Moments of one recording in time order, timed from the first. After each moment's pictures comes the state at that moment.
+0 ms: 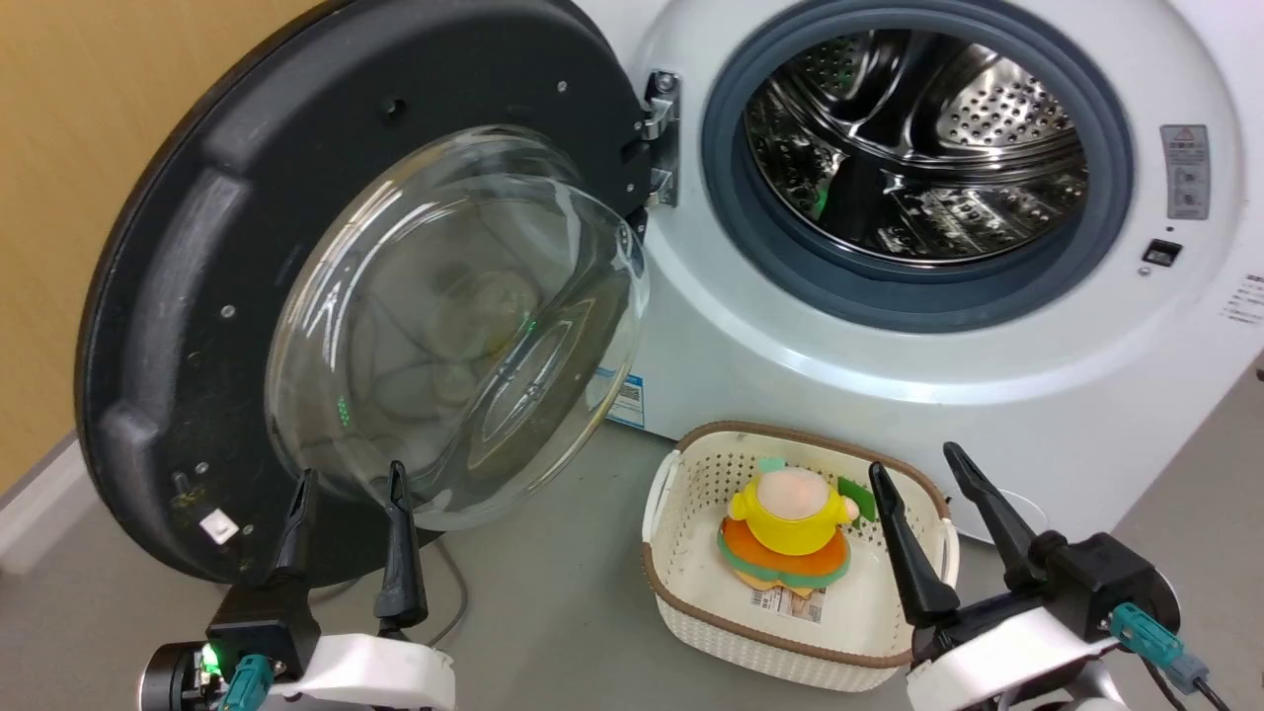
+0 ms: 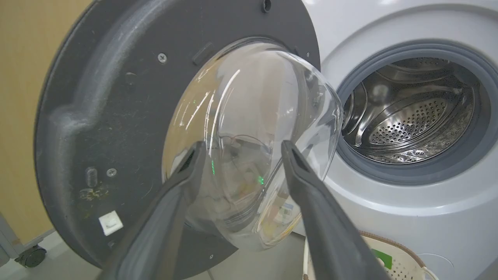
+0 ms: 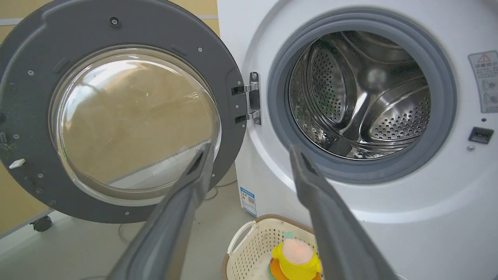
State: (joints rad) left arm 0.04 0.05 -0.04 -0.08 -0.11 0.10 -0.15; right arm -0.04 -0.07 0.14 0.03 0.15 0.13 -0.15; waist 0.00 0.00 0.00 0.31
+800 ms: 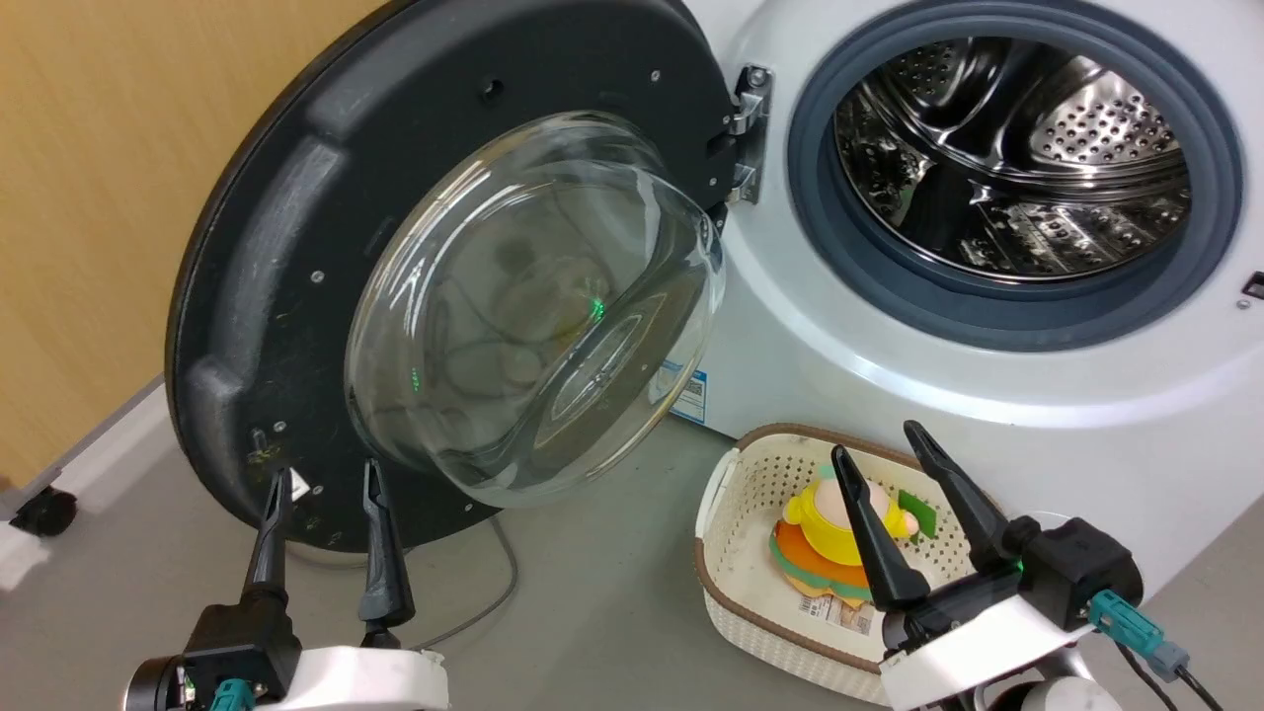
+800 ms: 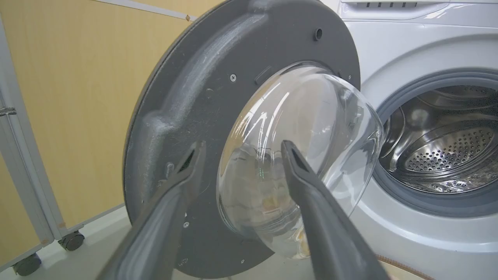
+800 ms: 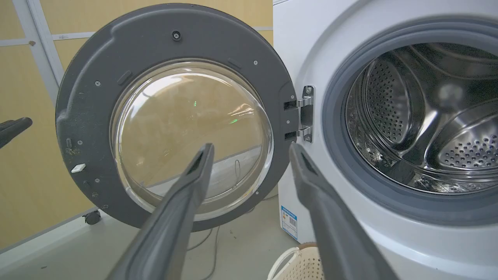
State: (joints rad) left arm 0.06 0.05 -0.05 -0.13 -0.14 0.16 -0.20; right arm -0.10 -0.10 0.23 0.05 0.22 0.13 -0.20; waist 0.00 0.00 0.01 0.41
